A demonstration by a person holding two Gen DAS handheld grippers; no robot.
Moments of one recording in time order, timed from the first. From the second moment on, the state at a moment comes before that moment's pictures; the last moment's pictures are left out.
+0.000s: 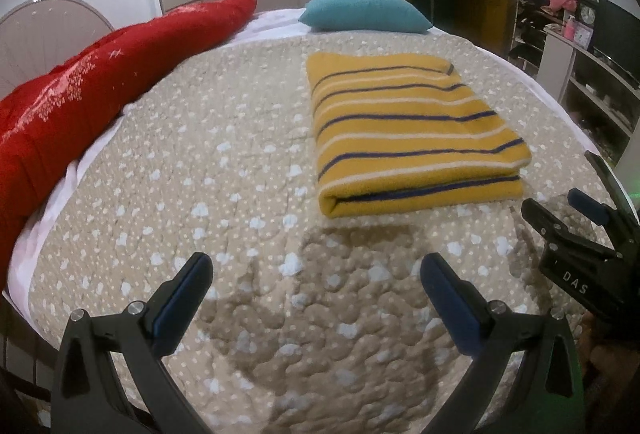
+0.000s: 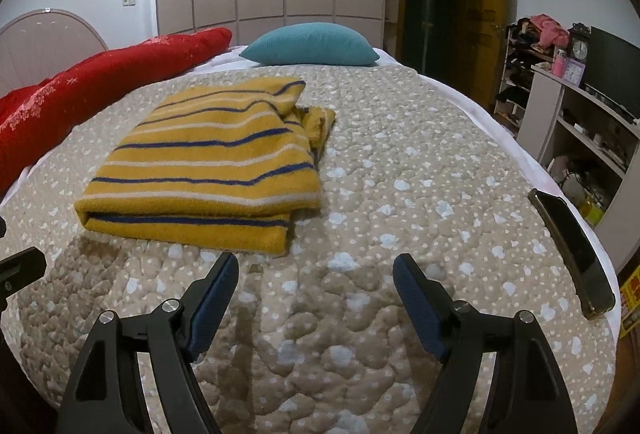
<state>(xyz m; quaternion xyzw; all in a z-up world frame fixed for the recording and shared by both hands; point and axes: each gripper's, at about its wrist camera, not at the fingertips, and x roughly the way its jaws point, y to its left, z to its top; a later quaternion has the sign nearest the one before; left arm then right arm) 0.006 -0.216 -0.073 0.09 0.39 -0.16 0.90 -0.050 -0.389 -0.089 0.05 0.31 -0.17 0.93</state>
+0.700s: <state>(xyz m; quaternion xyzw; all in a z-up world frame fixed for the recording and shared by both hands) 0.013 -0.212 -0.089 0.08 0.42 -0.16 0.89 -0.049 -0.385 -0.092 0.05 0.31 -0.17 0.93</state>
